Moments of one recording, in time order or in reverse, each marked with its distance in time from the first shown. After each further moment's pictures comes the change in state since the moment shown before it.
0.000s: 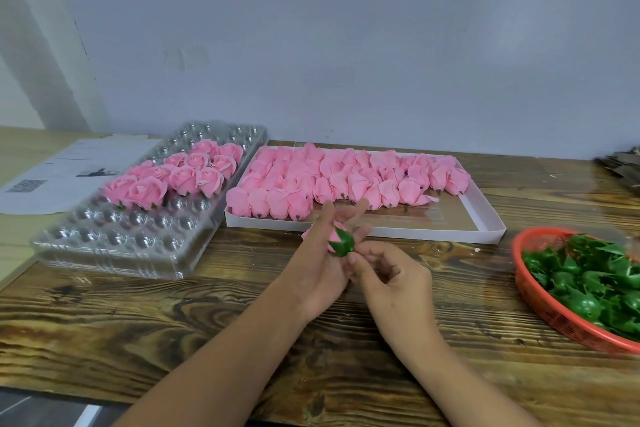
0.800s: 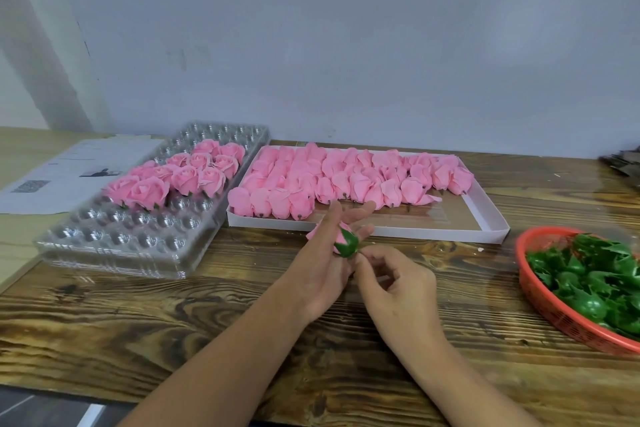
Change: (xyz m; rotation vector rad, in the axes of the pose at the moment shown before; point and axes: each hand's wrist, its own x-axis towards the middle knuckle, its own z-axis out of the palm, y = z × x) left_hand -0.003 -0.001 0.002 0.151 0.006 0.081; right_hand -0.004 -0.006 -0.003 -0.180 0.035 -0.071
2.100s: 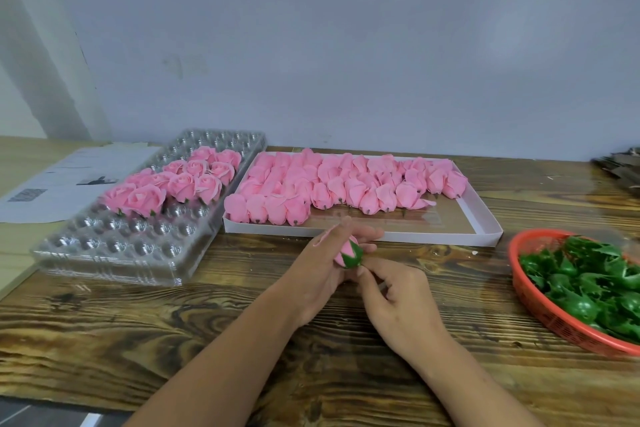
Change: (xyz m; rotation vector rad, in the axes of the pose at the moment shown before) left_hand -0.003 -0.001 0.000 0.236 -0.086 0.035; right_hand 0.007 0.009 -0.016 -0.161 -0.242 -0.030
